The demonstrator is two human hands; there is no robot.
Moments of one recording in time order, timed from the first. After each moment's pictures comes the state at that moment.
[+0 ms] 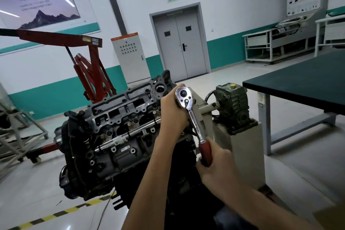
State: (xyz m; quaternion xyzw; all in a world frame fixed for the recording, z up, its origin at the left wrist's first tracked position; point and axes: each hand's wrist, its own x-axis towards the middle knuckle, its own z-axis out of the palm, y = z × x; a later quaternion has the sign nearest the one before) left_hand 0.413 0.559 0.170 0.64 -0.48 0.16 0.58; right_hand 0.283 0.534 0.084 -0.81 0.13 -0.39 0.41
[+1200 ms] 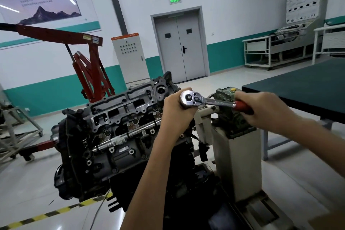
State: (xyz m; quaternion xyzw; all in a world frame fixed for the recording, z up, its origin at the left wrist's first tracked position) left_hand 0.406 0.567 0.179 0.64 -0.52 0.11 0.56; right_hand 0.259 0.402 0.169 -0.93 0.11 -0.34 -0.01
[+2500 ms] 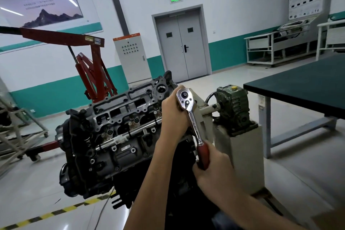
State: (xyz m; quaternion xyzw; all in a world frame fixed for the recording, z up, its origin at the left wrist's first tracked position) left_hand 0.405 0.566 0.170 0.63 -0.49 0.18 0.57; right_hand 0.284 0.541 0.082 -0.80 0.13 -0.41 0.41
